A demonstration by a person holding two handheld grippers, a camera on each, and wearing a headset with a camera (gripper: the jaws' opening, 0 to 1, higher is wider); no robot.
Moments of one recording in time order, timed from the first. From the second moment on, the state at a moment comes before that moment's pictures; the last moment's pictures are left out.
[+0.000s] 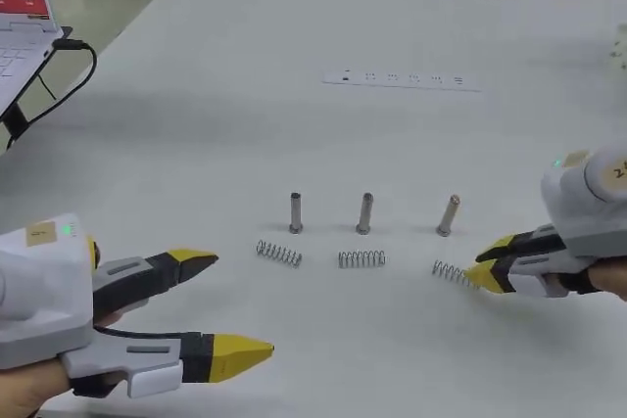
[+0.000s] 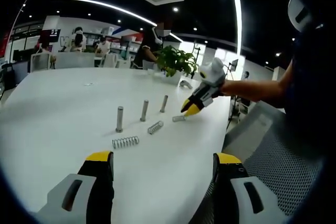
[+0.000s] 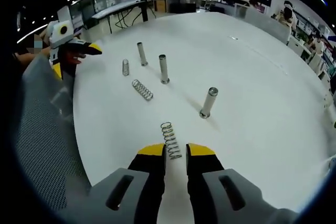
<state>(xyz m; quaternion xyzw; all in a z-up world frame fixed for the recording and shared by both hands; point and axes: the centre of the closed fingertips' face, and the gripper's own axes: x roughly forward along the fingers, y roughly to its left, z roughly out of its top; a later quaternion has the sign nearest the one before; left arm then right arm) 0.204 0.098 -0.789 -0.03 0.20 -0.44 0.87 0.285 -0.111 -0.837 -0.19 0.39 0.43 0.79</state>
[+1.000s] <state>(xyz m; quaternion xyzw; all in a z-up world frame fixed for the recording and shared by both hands) 0.203 0.099 -0.790 -0.03 0.21 -0.44 0.87 0.281 -0.110 -0.857 -0.25 0.40 0.45 0.76</state>
